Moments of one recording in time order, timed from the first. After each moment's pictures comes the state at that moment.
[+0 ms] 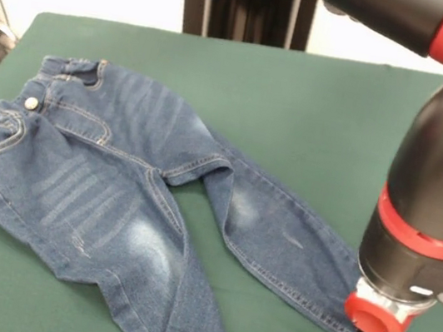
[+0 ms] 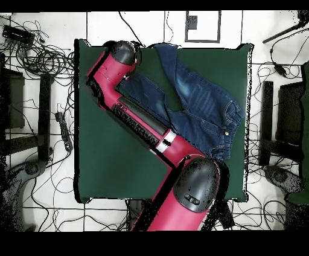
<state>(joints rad) -0.48 0.00 1.43 1.43 1.67 -1.46 1.63</state>
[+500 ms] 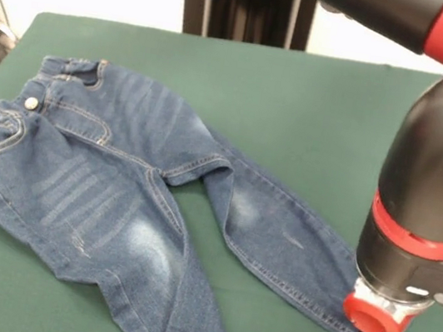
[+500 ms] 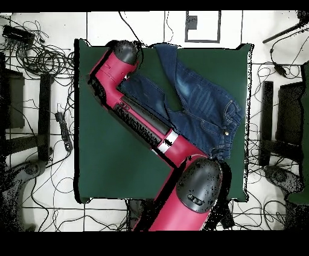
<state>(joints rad) -0.49 0.00 1.43 1.43 1.69 -1.45 1.63</state>
